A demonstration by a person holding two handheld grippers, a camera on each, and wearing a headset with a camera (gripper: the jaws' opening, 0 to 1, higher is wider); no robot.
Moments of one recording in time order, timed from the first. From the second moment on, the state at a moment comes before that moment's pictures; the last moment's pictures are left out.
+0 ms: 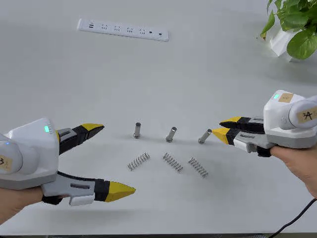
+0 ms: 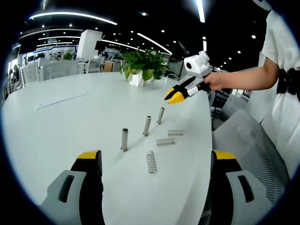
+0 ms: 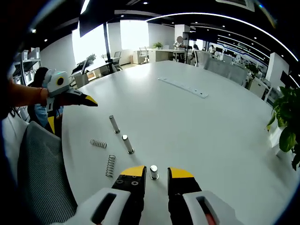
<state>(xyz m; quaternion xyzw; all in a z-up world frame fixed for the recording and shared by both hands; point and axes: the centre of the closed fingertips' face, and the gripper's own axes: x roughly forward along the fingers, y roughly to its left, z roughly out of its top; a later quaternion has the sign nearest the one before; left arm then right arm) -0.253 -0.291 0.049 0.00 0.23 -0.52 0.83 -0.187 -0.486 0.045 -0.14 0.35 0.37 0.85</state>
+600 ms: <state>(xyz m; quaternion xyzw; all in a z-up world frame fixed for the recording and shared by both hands) -0.254 -0.292 0.050 0.01 0.24 -0.51 0.82 -0.229 -0.493 0.056 -0.13 0.33 0.40 0.84</state>
